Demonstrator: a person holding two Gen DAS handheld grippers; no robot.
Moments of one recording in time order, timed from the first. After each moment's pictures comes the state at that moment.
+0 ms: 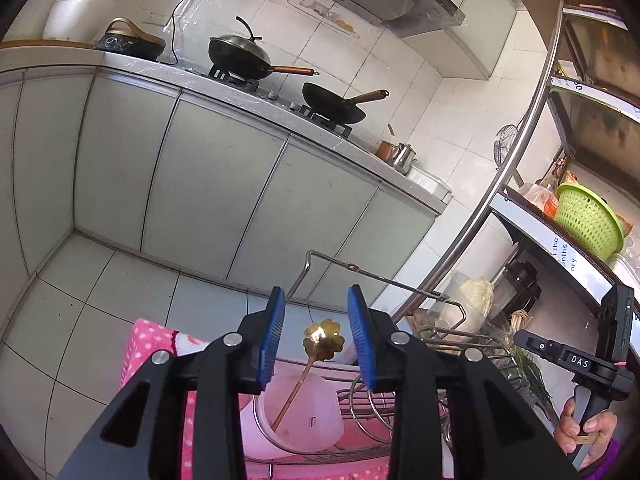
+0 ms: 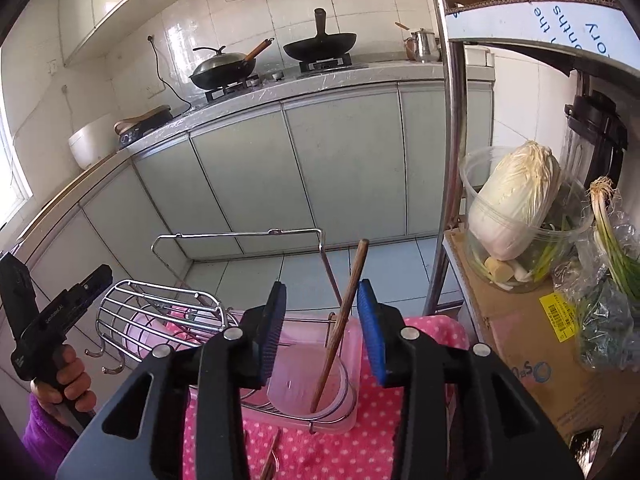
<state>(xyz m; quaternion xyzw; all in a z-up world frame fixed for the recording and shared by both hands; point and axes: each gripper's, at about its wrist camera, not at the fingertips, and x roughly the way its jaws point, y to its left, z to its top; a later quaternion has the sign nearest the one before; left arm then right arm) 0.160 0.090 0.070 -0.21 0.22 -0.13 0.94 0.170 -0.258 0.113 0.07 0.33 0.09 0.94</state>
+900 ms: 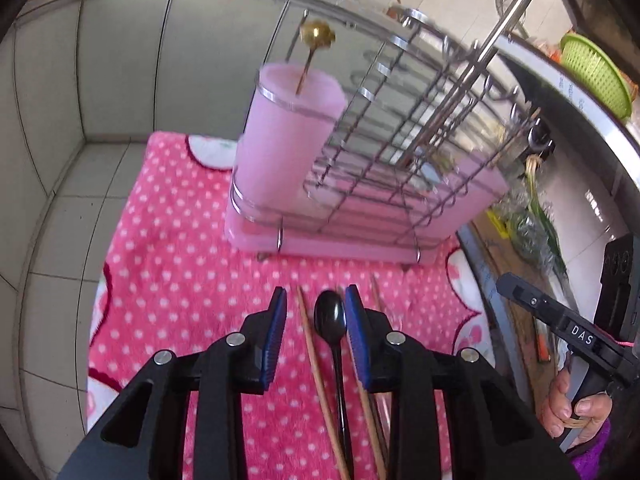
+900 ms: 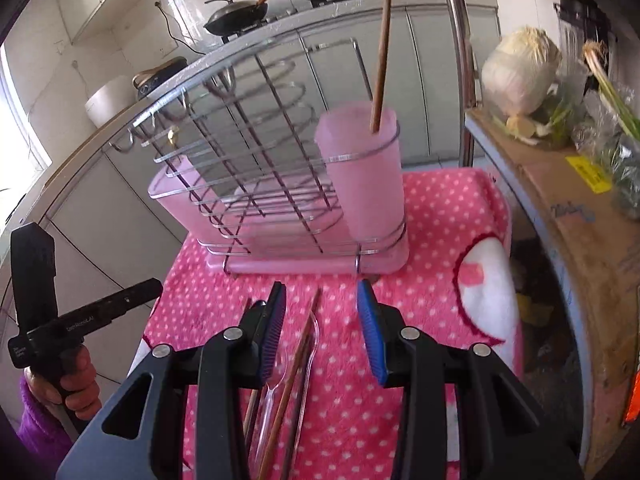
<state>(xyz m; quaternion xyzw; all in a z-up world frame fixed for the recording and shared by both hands) 0.059 0.044 -0.038 -0.13 0.46 -0.15 0.87 0.056 -0.227 -0.016 0.12 0.43 0.13 0.89</state>
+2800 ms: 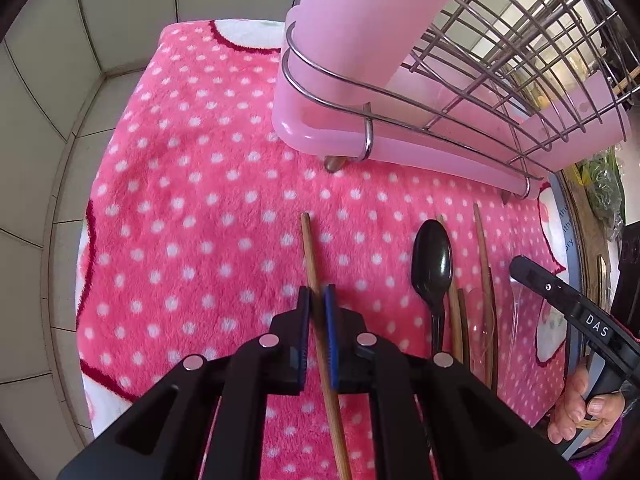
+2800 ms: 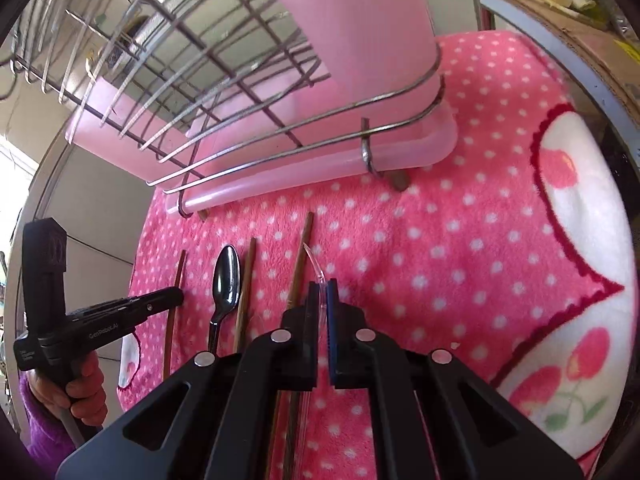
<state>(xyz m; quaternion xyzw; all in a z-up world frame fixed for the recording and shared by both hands) 0.102 0.044 -0.116 -0.09 0.59 -0.09 0.80 0.099 -0.201 -0.106 0.18 0.52 0.15 0.82</state>
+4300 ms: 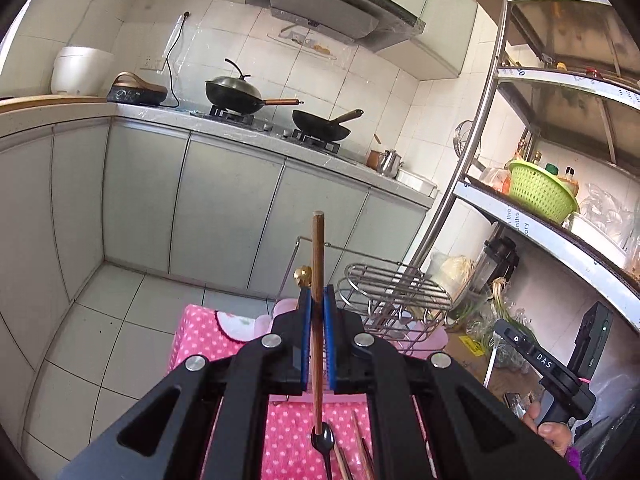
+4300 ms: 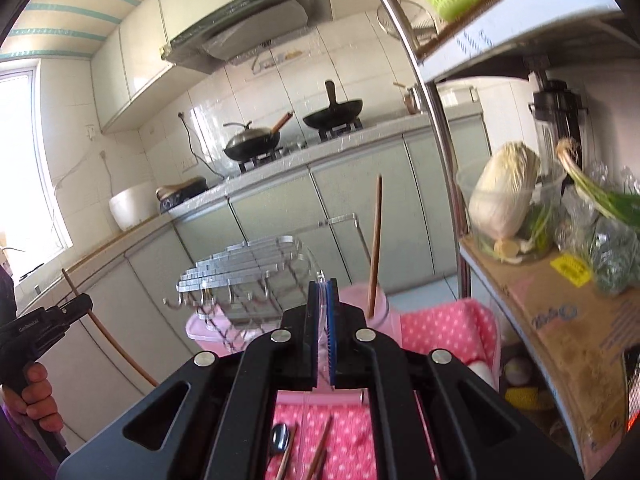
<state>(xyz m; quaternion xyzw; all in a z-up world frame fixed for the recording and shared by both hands) 0.000 0.096 0.122 -0.15 0.19 -0.11 0.96 0.040 -0.258 0.085 0.16 0.17 0.12 0.97</state>
